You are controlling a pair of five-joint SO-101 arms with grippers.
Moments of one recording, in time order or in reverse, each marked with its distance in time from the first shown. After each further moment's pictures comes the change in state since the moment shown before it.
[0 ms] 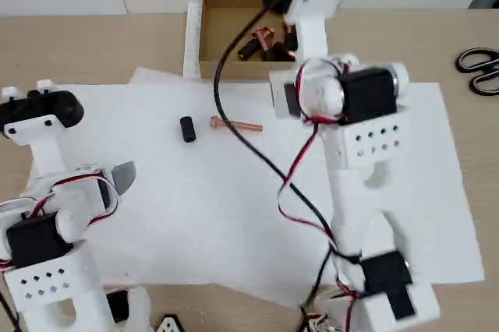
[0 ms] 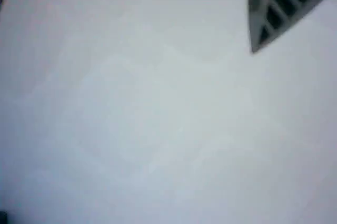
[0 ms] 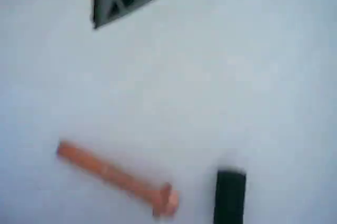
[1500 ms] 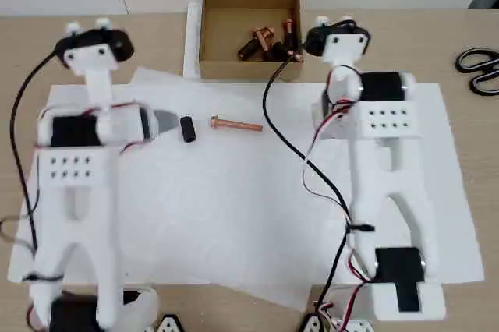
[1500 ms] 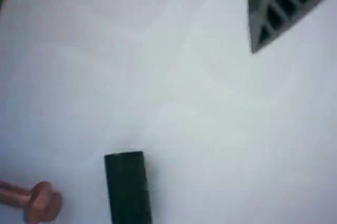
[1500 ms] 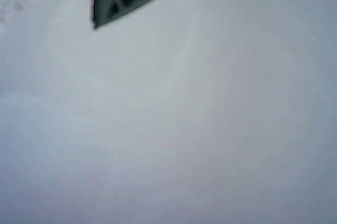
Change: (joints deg) left arm 15.6 37.0 -23.5 -6.4 10.2; right arm 15.1 1.8 24.6 -12.6 9.8
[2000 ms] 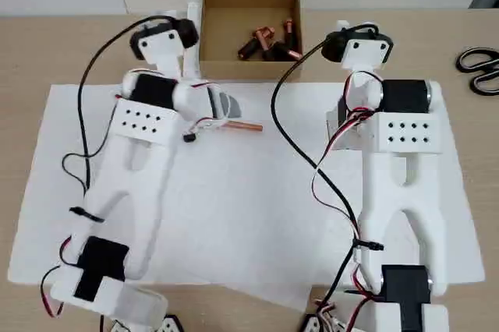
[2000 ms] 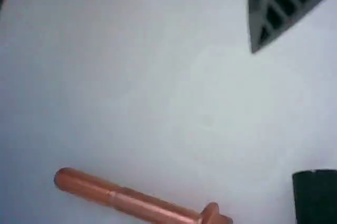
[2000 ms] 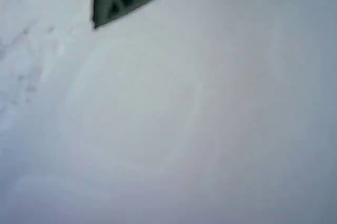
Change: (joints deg) left arm 16.0 19.9 -13.8 1.5 21.6; right arm 2.2 -4.9 0.0 7.9 0.1
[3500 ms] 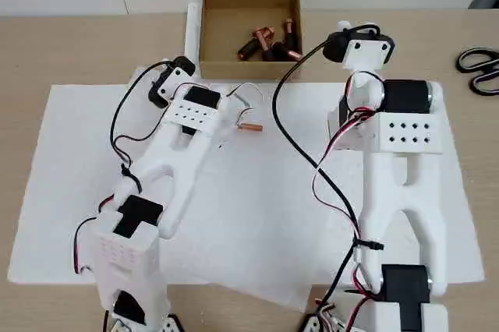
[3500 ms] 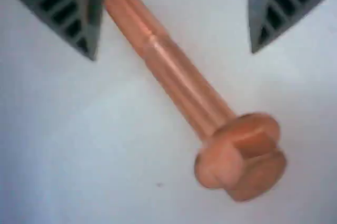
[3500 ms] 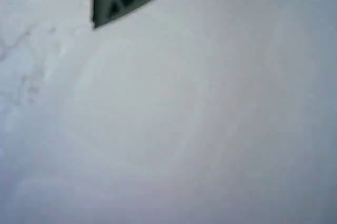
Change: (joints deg) left arm 4.4 21.8 0.1 -21.7 39.1; right arm 0.4 0.0 0.0 0.0 0.0
